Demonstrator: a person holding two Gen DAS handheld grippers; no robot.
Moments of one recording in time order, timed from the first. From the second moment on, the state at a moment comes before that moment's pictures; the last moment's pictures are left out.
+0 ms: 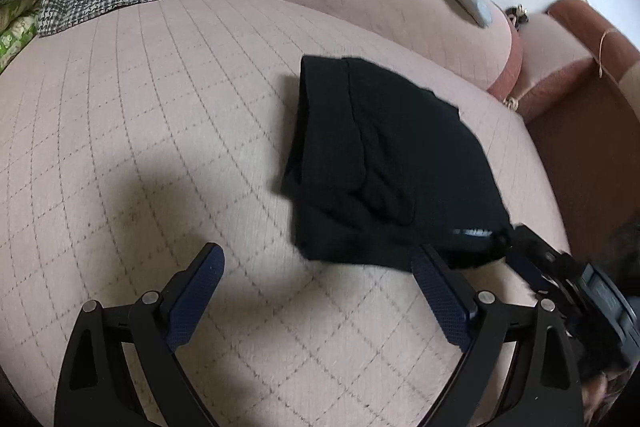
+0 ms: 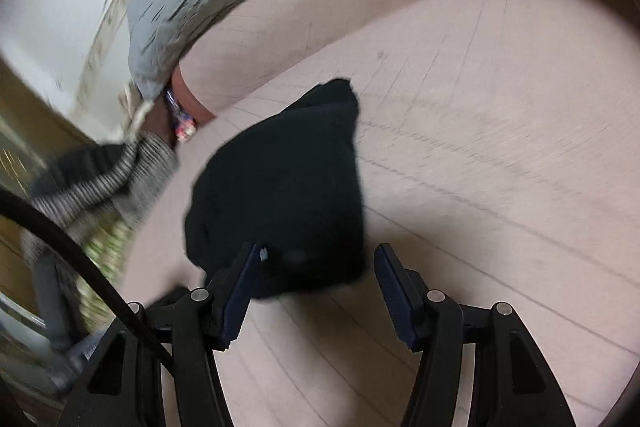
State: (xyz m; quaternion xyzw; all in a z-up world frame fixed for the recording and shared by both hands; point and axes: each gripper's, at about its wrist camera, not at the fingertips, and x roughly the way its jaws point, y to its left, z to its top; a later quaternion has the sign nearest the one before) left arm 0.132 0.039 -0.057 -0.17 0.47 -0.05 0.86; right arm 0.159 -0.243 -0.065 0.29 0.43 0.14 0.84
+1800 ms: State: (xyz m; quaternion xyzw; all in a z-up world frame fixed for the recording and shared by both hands) left arm 0.214 0.028 -0.029 -0.18 0.47 -0.06 0.86; right arm 0.218 -0.277 -0.006 0.33 0.37 0.16 0.85
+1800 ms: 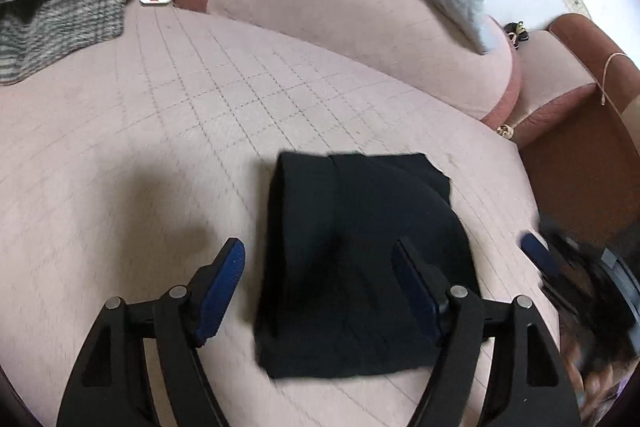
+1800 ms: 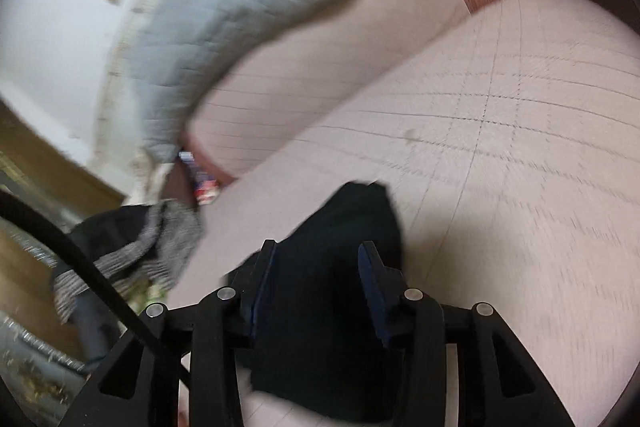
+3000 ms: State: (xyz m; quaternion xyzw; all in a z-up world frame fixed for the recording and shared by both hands) left arm -0.021 0.021 0.039 -0.03 0.22 0.12 0.97; right arm 0.000 -0.229 0.033 0.13 0.31 0.01 0.94
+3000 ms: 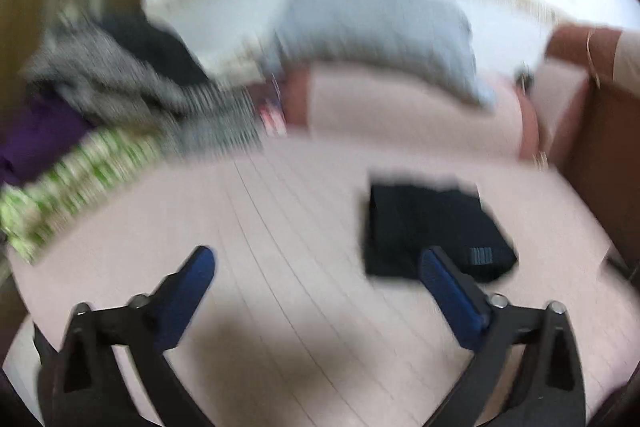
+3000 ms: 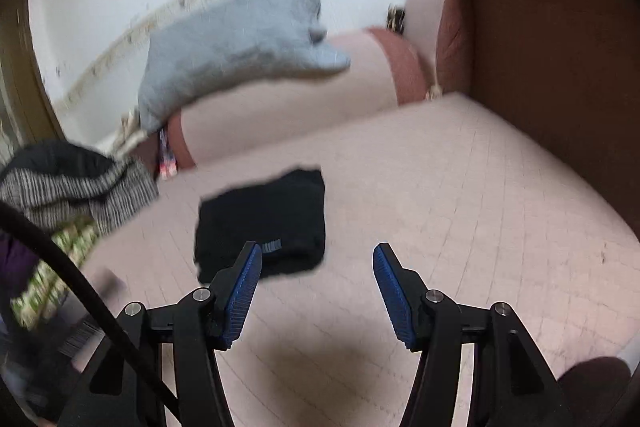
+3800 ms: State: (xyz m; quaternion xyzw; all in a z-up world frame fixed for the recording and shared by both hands) left arm 0.007 0.005 -0.024 -0.01 0.42 0.02 0.91; right arm 0.016 -0.185 -0.044 0.03 0.42 0.04 0.91
